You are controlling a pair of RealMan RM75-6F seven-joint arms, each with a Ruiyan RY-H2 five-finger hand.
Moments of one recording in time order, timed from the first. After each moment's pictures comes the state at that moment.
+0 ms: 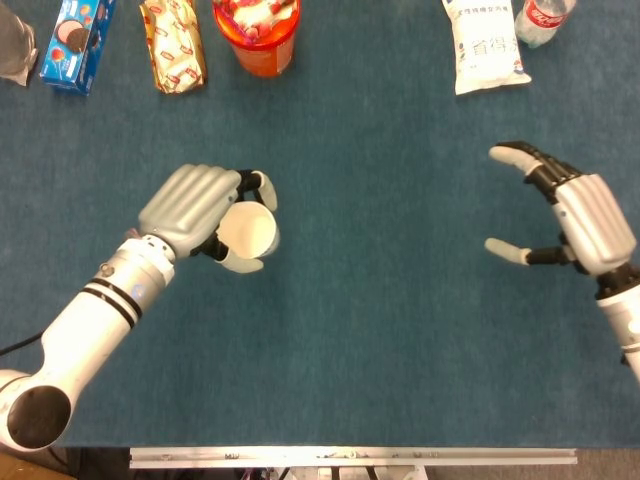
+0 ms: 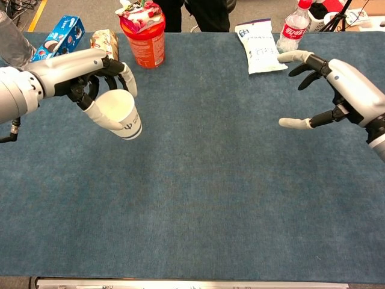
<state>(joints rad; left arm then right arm) -0.78 -1.11 -0.15 -2.13 0.83 0.91 0.29 0.35 -1.49 0.09 -1.49 -1.62 1.30 0.25</state>
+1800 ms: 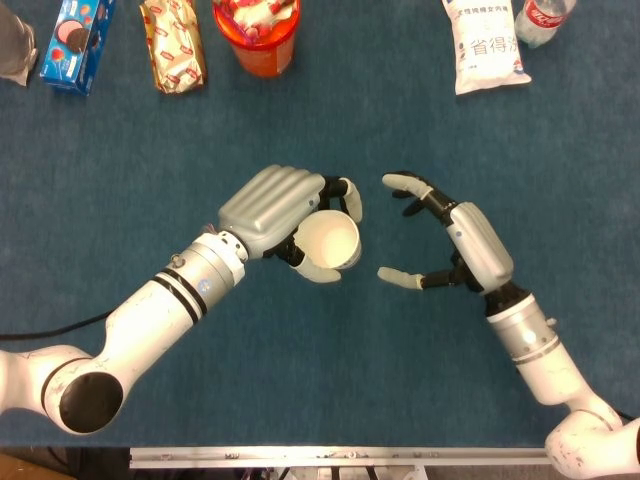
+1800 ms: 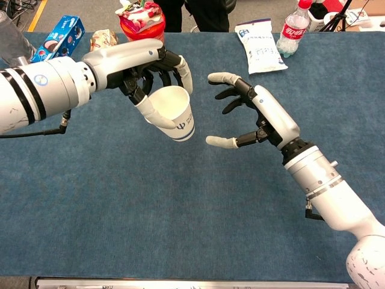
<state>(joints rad) -0.94 -1.22 -0.19 -2.11 0.82 0.89 0.20 0.43 -1.85 0.06 -1.32 -1.60 1.31 0.49</state>
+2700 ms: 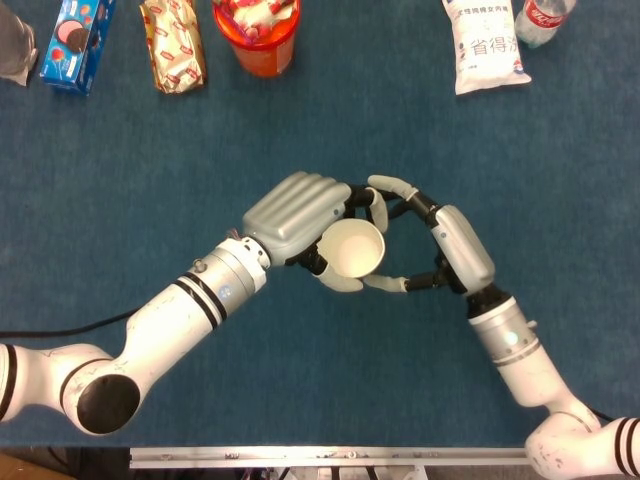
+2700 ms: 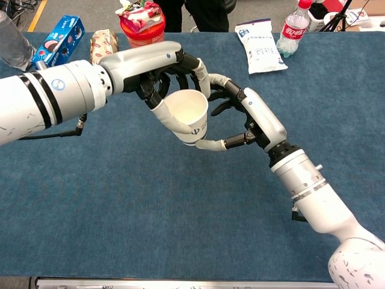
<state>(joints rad) -0.97 -1.28 -0.20 -2.10 0.85 0.89 0.19 0.44 -1.93 0.07 -1.29 -1.58 1.31 0.52</state>
